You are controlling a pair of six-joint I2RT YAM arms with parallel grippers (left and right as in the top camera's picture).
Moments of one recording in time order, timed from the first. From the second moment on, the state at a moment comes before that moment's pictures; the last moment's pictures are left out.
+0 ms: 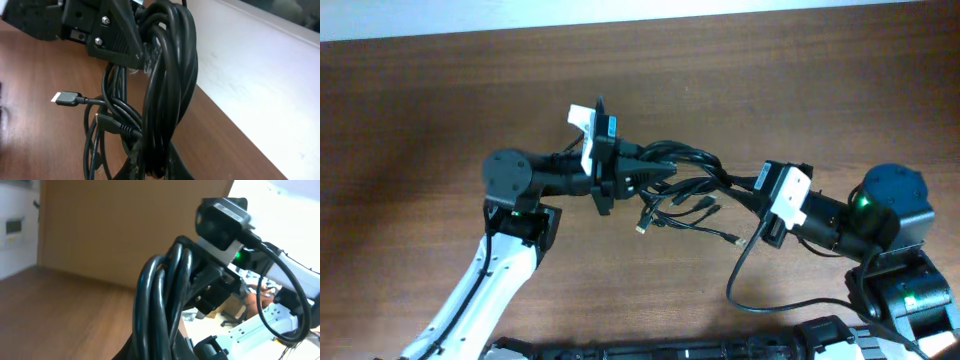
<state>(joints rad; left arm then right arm) -0.34 1.30 0.81 0.83 1.24 -0.59 0.18 0.75 0.92 -0.48 -0.77 -0.51</state>
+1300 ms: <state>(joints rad) -0.36 1.30 0.81 0.87 1.28 -0.28 0.18 0.74 0.91 -0.49 -0.45 -0.31</state>
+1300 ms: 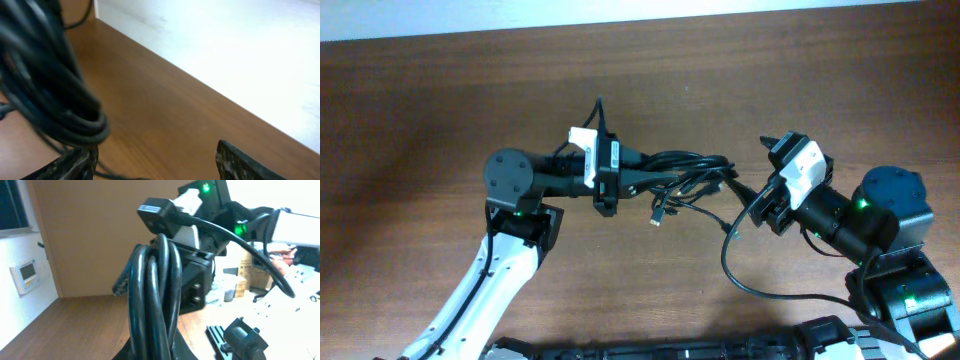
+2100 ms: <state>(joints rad) -0.37 1.30 0.81 0.83 1.32 -0.20 0.18 0.64 0.91 -0.39 -0.51 -0.34</state>
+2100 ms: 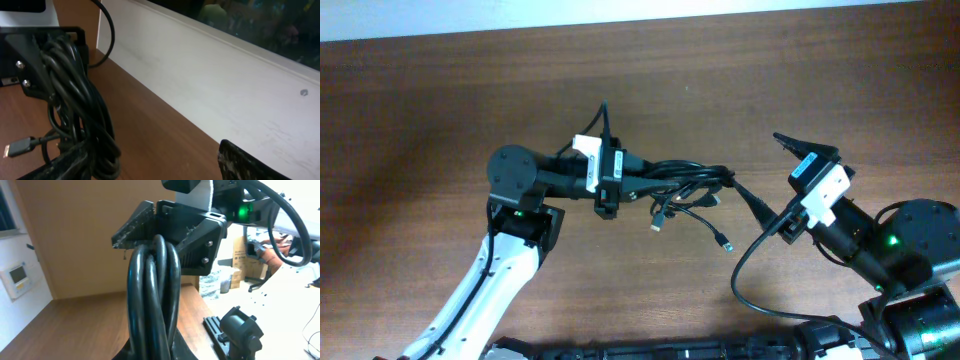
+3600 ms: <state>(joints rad) -0.45 1.30 0.81 0.83 1.44 -0.20 0.18 0.64 0.92 -0.40 -0.25 -0.34</state>
